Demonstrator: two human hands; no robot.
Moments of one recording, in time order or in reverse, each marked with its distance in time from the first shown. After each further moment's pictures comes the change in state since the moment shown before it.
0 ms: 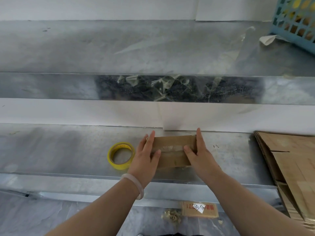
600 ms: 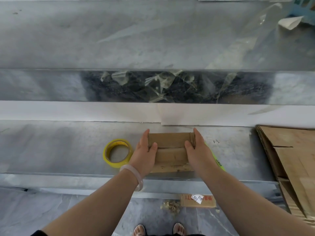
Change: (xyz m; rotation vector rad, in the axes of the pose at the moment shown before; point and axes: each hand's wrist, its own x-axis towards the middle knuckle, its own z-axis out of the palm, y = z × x) left_hand 0.030 -0.013 0.012 -0.149 -0.054 -0.241; right_hand 0.017 -0.003 0.006 0.024 0.055 0.127
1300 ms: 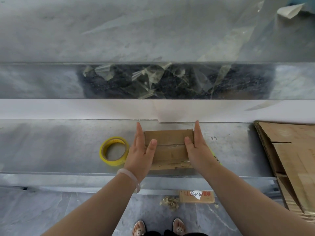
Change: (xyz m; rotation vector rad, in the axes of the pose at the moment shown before) left_hand -0.010 -0.007 0.003 0.008 0.049 0.179; right_hand 0.004 0.014 -0.002 0.036 -0.080 -0.085
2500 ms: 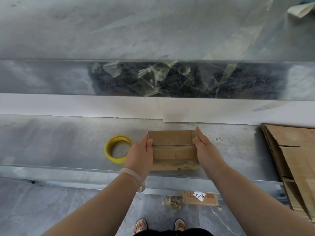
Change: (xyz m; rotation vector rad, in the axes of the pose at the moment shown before) left_hand -0.001 0.009 -0.004 0.329 0.173 -0.120; right_hand -0.009 -0.012 -0.011 0.253 -0.026 0.120
